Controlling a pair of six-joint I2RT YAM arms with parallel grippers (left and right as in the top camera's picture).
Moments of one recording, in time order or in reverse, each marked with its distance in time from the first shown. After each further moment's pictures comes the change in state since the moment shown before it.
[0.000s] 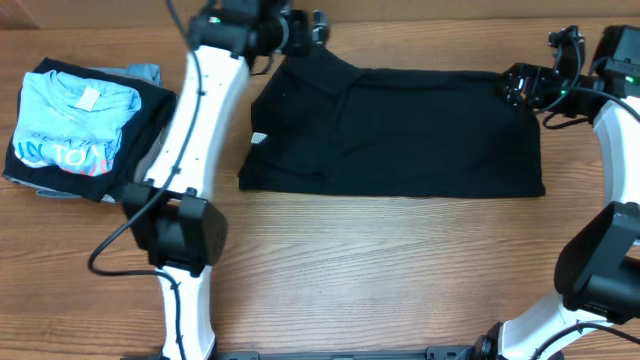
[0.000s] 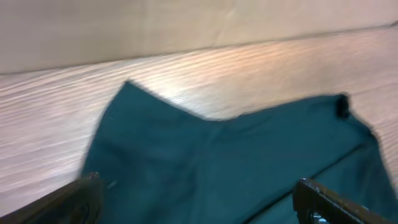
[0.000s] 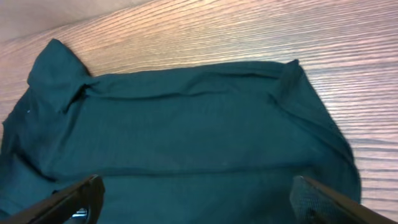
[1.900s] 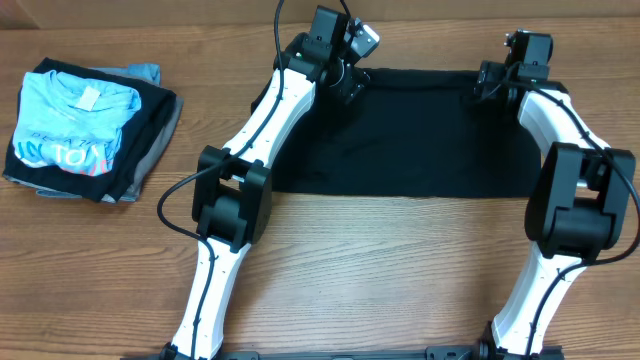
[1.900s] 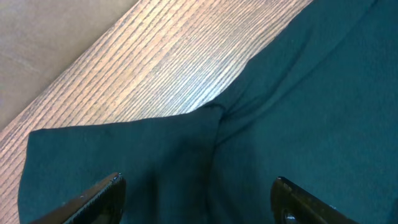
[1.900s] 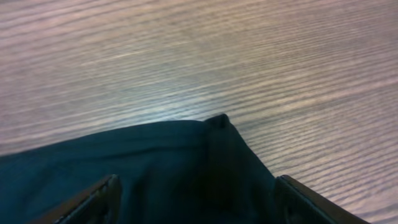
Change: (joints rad) left arm -0.152 0.299 -0.016 0.222 -0.121 0.553; right arm 0.180 0.324 -0.013 0.486 0.622 0.172
